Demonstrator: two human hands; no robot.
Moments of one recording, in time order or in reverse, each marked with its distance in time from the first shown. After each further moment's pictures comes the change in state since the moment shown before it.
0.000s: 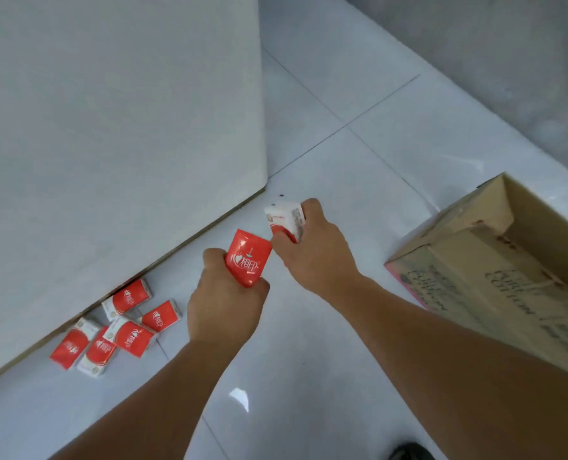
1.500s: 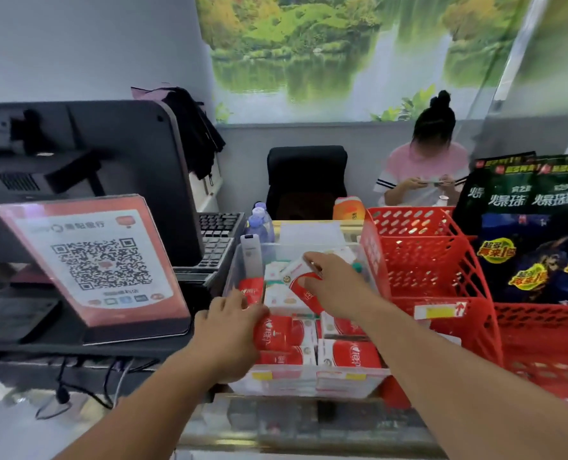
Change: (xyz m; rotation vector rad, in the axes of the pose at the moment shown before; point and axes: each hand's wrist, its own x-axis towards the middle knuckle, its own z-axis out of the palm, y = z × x) left_hand -0.272 0.258 -0.794 0.582 0.239 -0.088; right_hand -0.145 -0.826 -0.273 -0.134 -0.455 -0.709
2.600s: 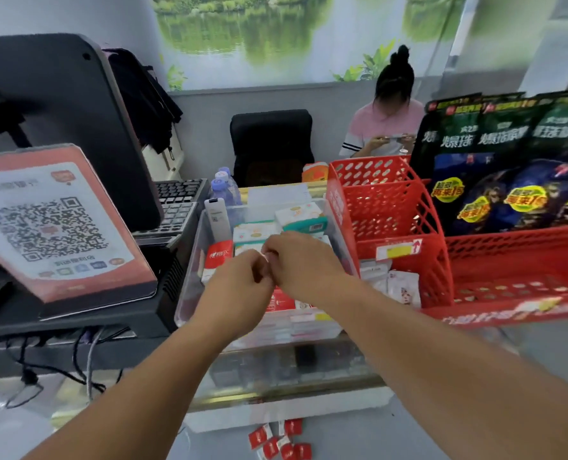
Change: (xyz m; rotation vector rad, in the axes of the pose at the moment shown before) left_hand -0.014 0.046 0.011 -0.650 0.282 0.116; right_hand -0.053 -0.011 0.022 -0.481 0.149 -0.209
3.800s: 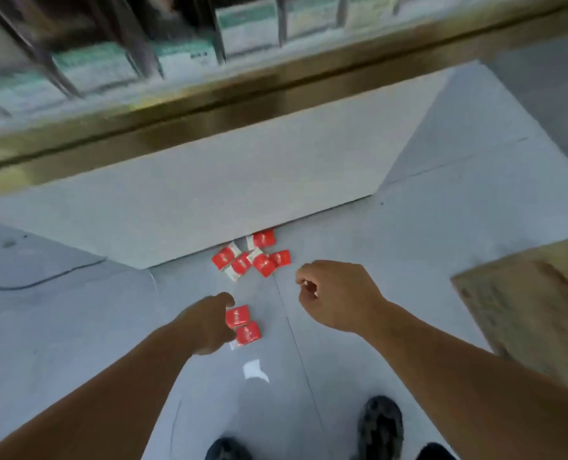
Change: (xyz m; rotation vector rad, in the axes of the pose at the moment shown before) left_hand -0.189 -0.456 0.441 0.485 -1.013 -0.310; right_hand -0.363 0.161 0.545 0.190 -0.405 0.351
